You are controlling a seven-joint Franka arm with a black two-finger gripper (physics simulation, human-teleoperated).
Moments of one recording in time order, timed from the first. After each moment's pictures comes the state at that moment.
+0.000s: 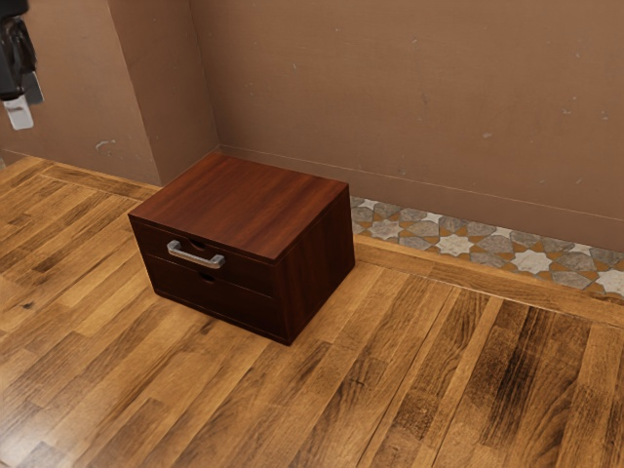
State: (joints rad) arm 2.90 0.29 -2.90 -1.42 0.05 1.08 0.81
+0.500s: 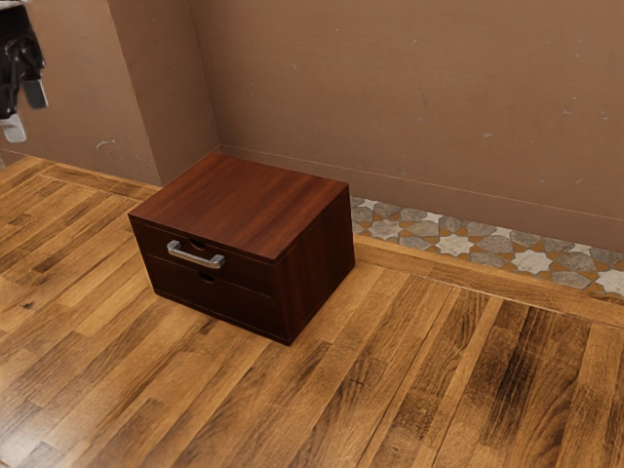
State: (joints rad) arm 2.90 0.36 -2.90 -1.59 0.18 1.23 1.07
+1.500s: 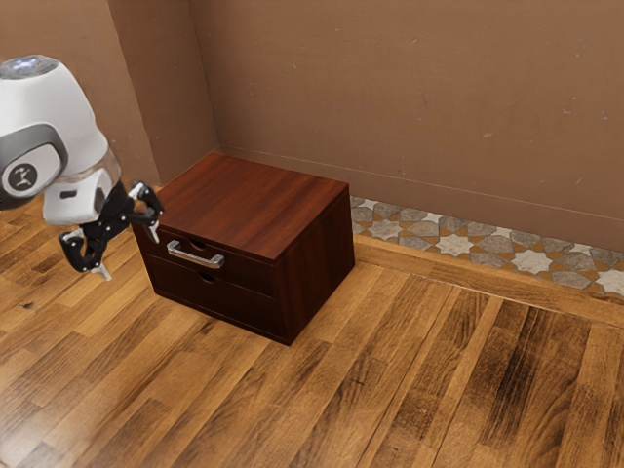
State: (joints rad) arm 2.90 0.53 -2.90 -2.43 0.22 2.10 1.73
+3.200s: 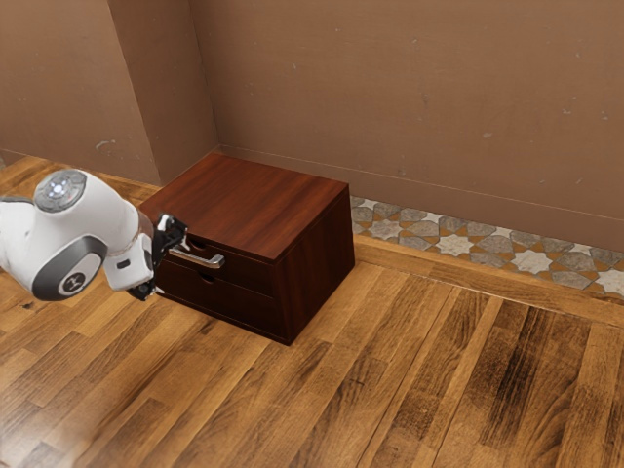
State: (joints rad) arm 2.92 0.15 -2.73 -2.57 0.46 2.98 1.41
